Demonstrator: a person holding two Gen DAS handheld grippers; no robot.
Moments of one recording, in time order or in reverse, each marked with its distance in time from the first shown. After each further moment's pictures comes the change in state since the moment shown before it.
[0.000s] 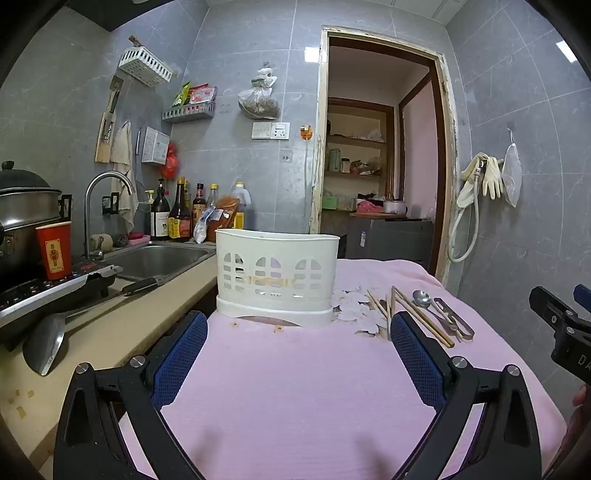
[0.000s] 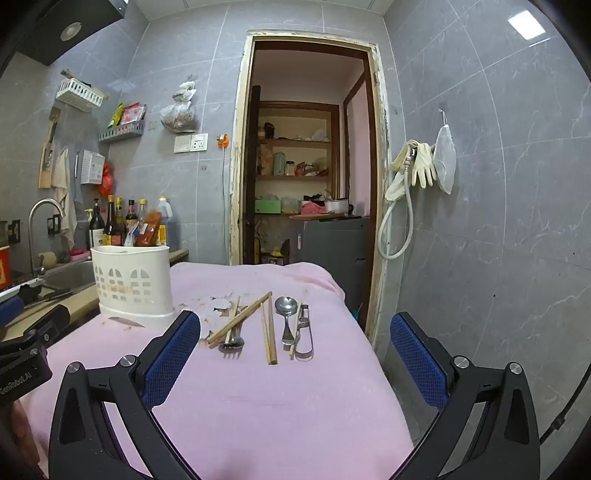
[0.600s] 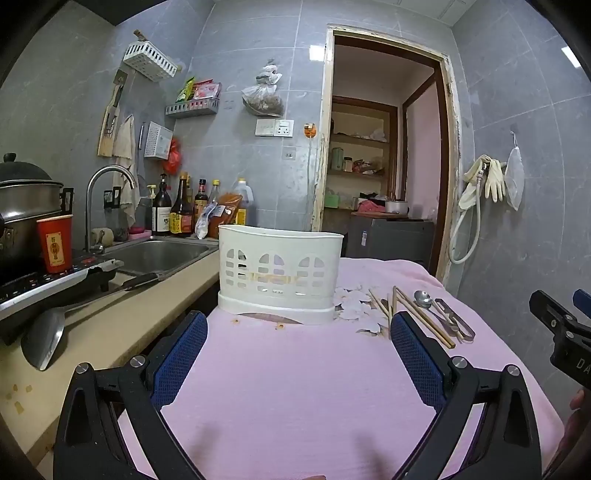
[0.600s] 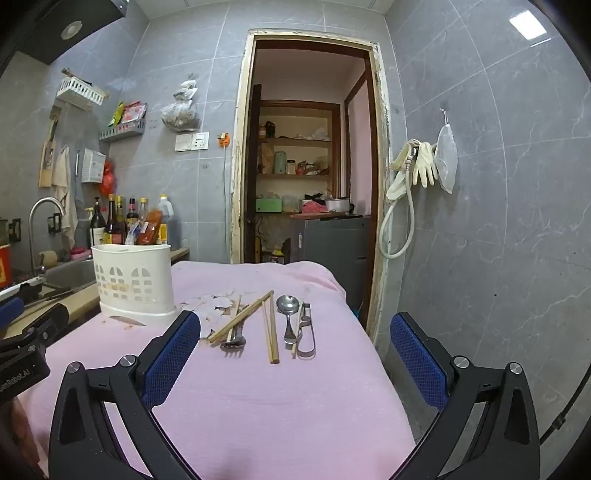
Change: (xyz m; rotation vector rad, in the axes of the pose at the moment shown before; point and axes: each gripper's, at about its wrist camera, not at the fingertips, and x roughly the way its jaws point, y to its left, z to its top) left arm 0.001 0.003 -0.002 -0.026 -0.002 0.000; right arm -0.001 0.000 -0.001 -0.001 0.007 0.004
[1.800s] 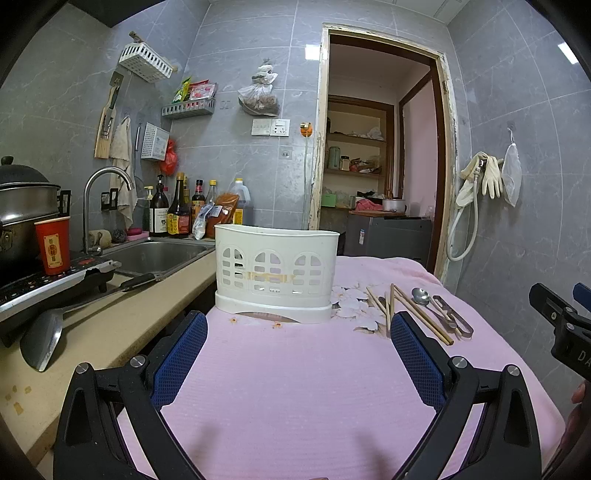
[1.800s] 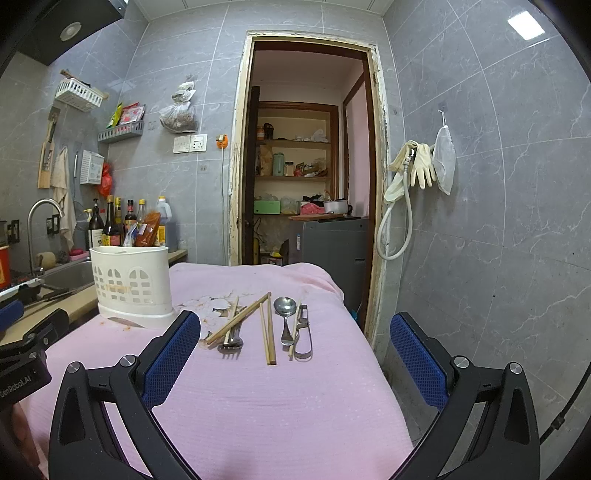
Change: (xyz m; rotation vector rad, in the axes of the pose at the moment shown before) left arm 0.000 -0.003 0.002 0.011 0.008 -0.006; right arm 0.002 0.001 0.002 0.000 -0.002 -0.002
